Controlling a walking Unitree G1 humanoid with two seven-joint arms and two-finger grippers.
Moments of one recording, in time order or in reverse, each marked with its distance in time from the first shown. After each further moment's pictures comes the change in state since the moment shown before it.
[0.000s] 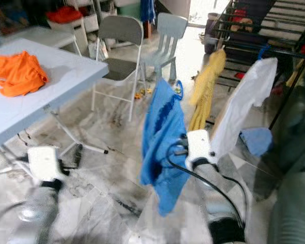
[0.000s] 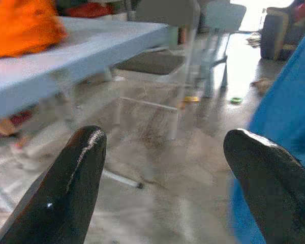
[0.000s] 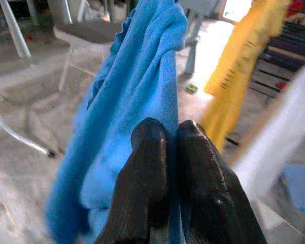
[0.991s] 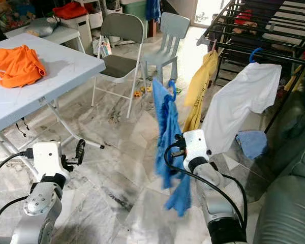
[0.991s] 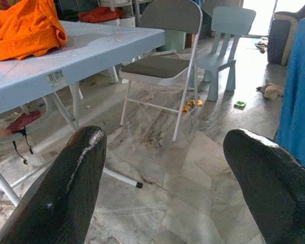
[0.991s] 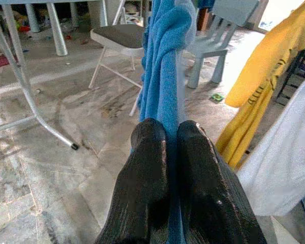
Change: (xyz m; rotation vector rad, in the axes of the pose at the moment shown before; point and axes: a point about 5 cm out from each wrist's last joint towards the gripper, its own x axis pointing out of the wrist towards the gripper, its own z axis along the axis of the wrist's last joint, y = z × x) left arm 0.007 0.010 0.006 0.041 -0.024 0.060; right arm 0.004 0.017 0.010 -0.012 -0.036 0.142
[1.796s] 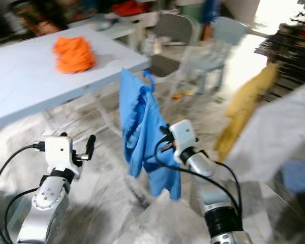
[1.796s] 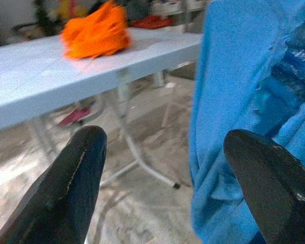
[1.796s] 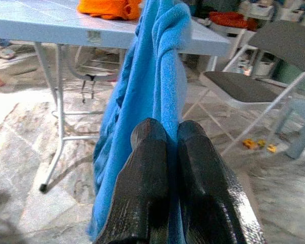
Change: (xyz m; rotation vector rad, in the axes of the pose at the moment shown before) left arm 0.010 -0.017 0.009 0.022 -0.060 -0.089; right arm 0.015 0.016 0.031 -0.050 -0.114 0.173
